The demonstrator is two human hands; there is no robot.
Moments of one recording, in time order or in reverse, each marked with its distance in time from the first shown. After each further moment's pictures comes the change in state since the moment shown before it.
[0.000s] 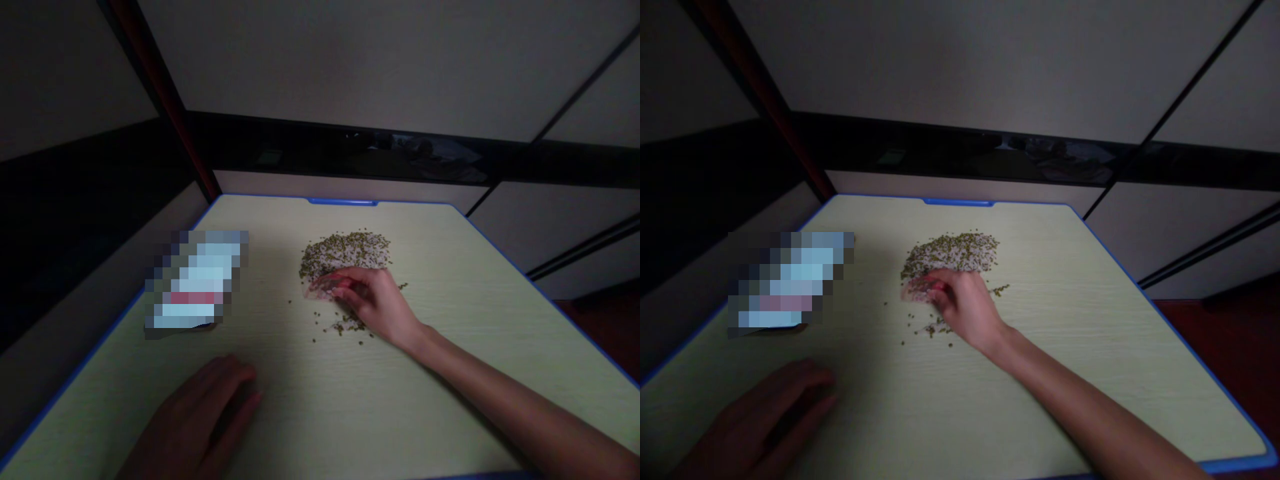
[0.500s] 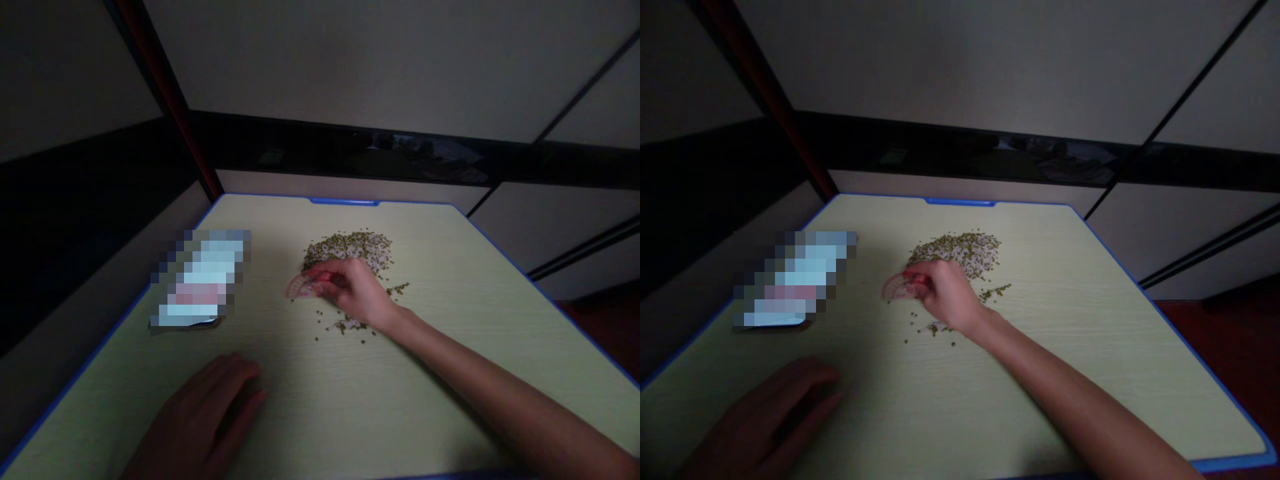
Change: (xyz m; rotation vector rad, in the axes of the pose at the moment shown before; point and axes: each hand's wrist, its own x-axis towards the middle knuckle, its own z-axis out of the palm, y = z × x) left_hand 0.008 0.005 -0.006 -0.042 0.016 0.011; right_hand 0.027 -0.007 0.015 0.018 -0.086 -0.088
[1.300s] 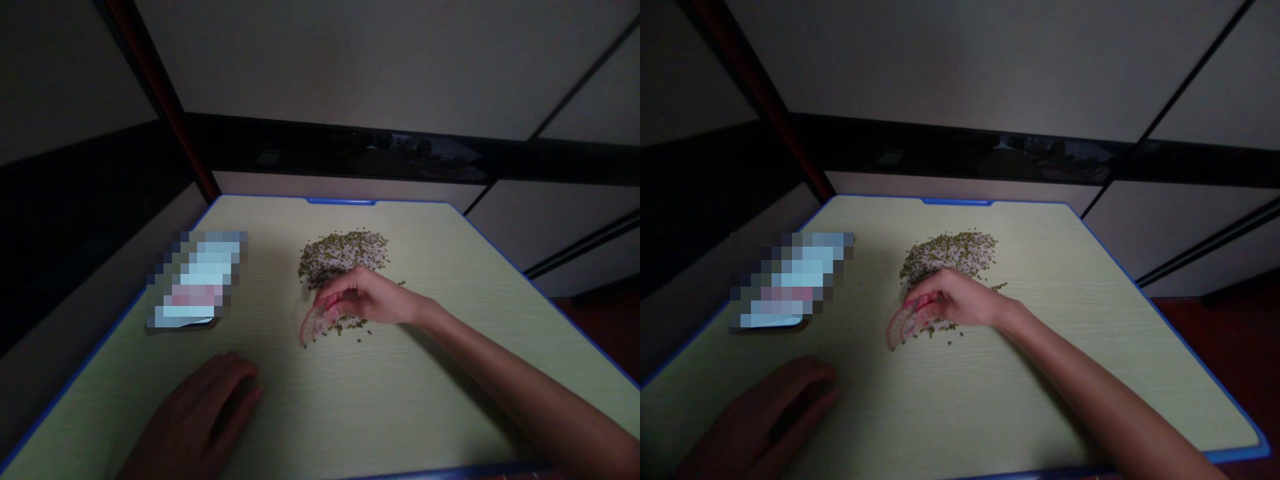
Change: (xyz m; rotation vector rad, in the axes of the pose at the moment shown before) left_hand 0.000 -0.001 0.001 -0.044 -0.038 -0.060; right_hand -0.013 0.001 -0.030 0.417 -0.482 0.037
